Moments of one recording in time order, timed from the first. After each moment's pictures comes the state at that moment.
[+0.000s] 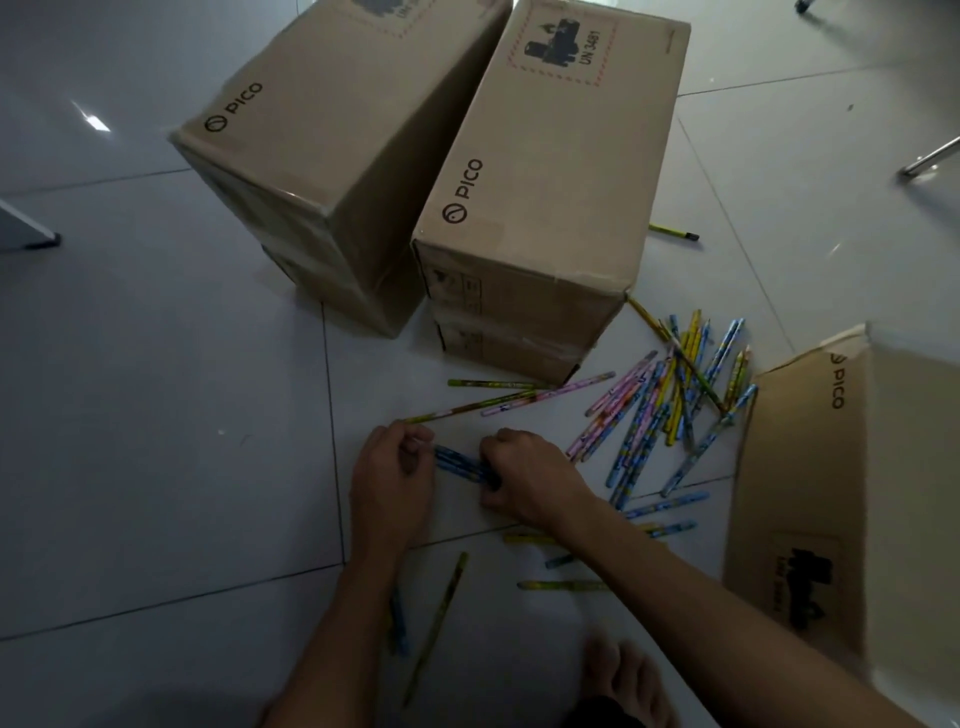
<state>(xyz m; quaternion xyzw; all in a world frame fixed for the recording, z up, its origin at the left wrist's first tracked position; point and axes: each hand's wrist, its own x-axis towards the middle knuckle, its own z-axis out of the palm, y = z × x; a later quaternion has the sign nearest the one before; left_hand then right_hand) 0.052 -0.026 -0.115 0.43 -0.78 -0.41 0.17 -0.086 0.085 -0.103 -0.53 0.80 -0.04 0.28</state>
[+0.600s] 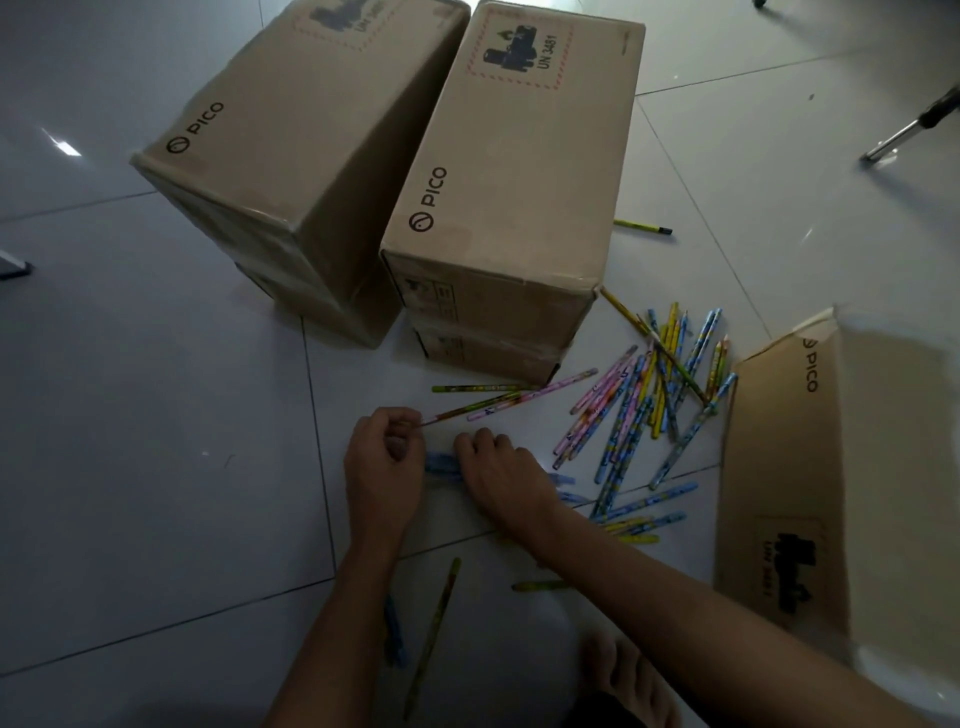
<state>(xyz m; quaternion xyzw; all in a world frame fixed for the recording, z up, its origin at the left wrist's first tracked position) 0.032 -0.033 -0.113 0.43 -0.76 -0.43 0.22 -0.061 0.079 -0.116 -0.53 0.83 0.05 0.16</state>
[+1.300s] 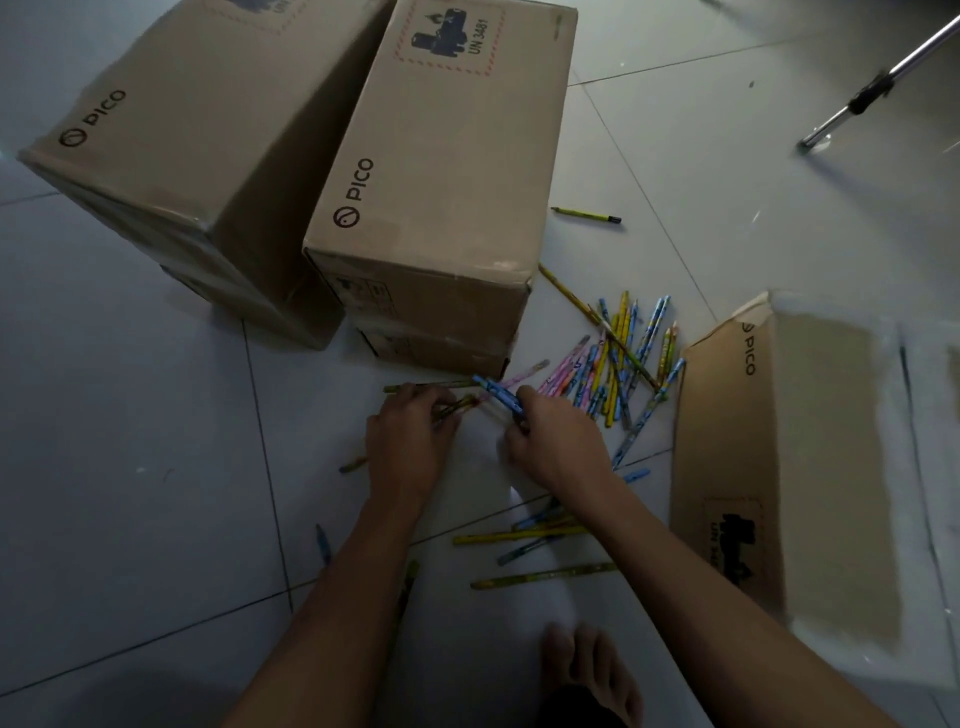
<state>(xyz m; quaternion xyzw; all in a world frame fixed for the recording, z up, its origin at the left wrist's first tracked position) -0.038 -0.010 -0.131 0.32 -0.90 -0.28 0.06 -0.137 0.135 -0.088 -0.32 0.92 -0.13 0.19</state>
